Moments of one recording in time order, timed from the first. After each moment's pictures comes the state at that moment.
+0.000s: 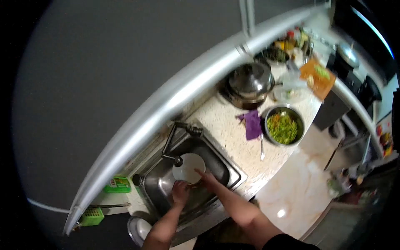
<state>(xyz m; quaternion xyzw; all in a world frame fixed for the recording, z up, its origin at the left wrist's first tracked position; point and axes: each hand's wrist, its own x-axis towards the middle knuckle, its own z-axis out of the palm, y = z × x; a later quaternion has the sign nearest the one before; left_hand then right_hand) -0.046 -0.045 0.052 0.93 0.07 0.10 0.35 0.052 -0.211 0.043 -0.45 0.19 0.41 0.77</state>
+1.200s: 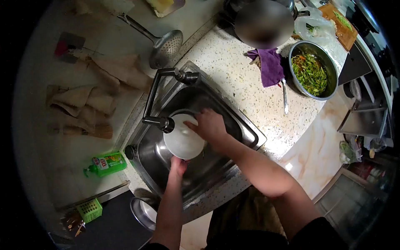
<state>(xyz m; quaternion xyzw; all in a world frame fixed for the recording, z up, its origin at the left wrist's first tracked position) -0.039 -0.009 -0.032 0.40 0.48 -0.09 0.77 0.115 -0.216 0.062 -0.89 -0.16 0.15 0.40</state>
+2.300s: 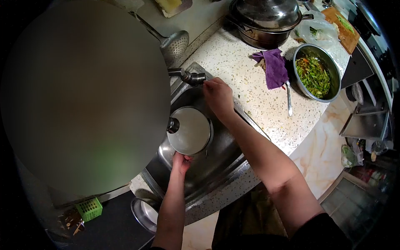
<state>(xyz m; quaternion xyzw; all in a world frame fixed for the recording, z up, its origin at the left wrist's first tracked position) -0.026 -0.007 -0.025 0.37 0.48 -0.06 0.79 0.188 -0.220 0.057 -0.81 -0.06 -0.10 0.57</state>
